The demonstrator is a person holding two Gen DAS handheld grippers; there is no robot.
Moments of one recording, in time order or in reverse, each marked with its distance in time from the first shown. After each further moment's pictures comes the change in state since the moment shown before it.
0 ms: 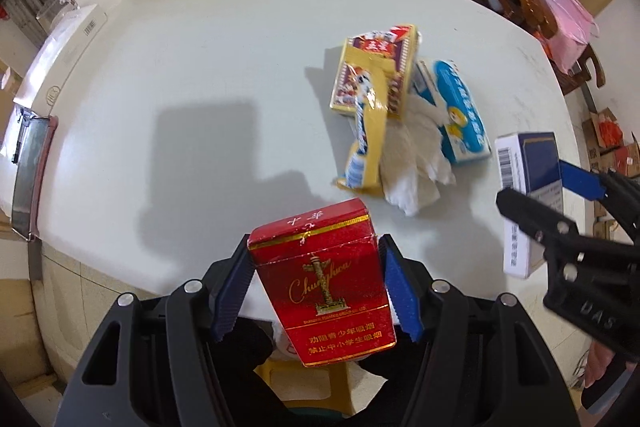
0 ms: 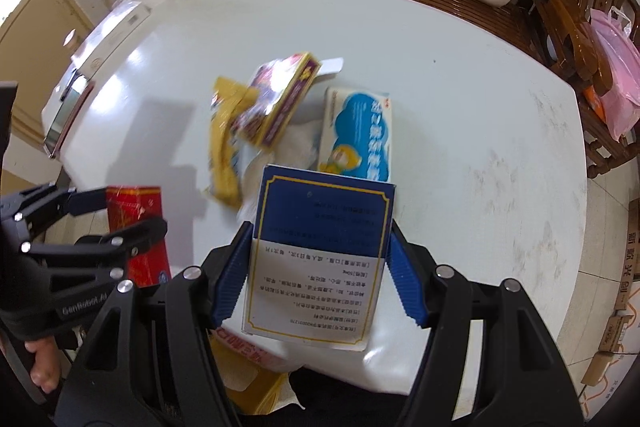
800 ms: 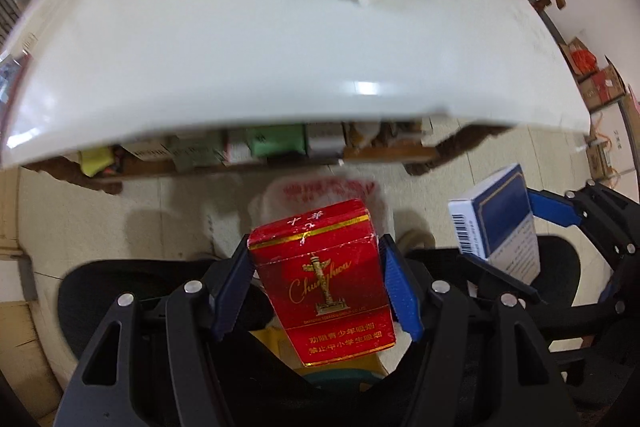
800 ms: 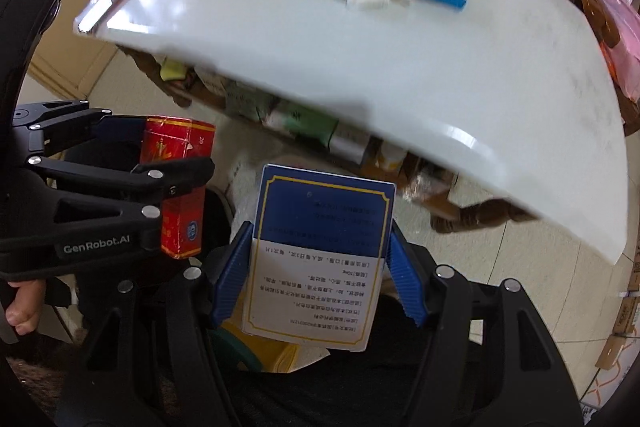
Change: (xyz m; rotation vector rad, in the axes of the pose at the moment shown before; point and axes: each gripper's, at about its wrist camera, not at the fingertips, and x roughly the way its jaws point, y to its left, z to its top) left arm 0.045 -0.006 -0.167 0.170 0.041 -0.068; right arm 0.032 0.068 -0.181 -0.034 0.067 0.023
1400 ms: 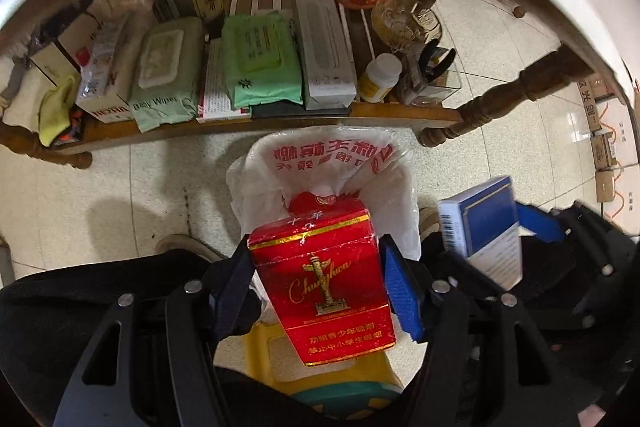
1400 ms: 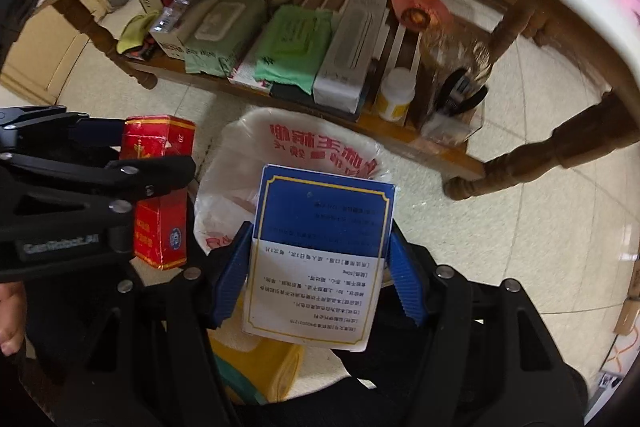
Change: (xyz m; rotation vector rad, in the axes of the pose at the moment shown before) left arm 0.110 0.018 -0.016 -0.027 0.095 -0.029; right arm 0.123 -0.007 -0.040 0.114 0.061 -0.047
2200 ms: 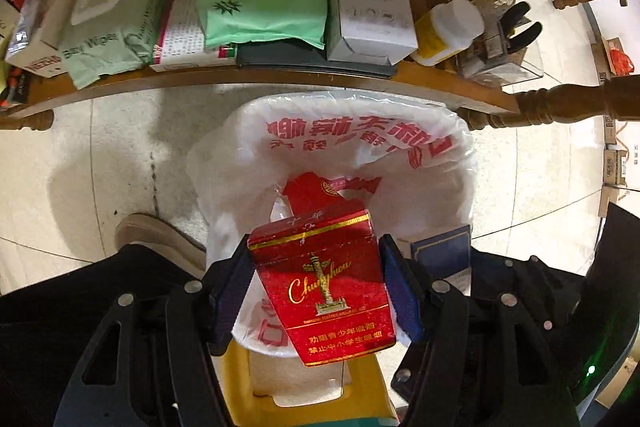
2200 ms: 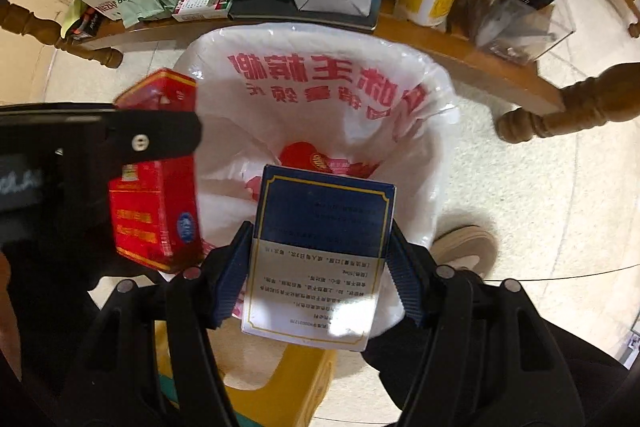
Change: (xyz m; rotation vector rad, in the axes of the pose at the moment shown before) left arm 0.135 0.022 0.037 -0.091 0.200 -0.026; right arm 0.140 -0.009 -0.003 0.120 0.195 0.091
